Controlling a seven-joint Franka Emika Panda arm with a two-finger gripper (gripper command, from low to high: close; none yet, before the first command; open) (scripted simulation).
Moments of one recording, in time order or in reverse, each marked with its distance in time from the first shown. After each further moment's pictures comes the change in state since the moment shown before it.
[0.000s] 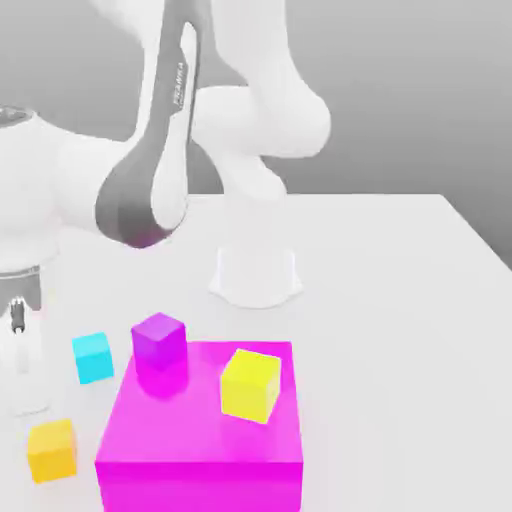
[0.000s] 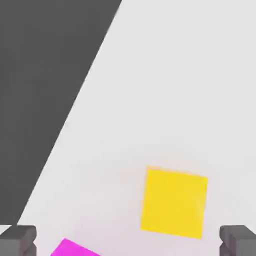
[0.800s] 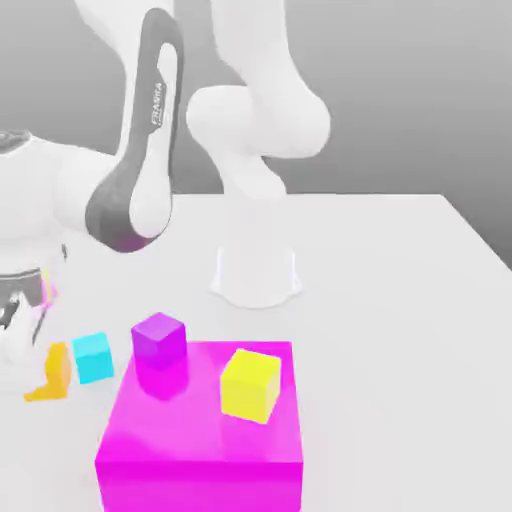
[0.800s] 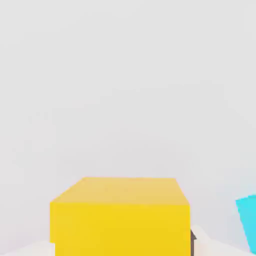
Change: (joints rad) arm -0.072 -0.231 -0.099 -0.231 -0.093 -0.015 0.232
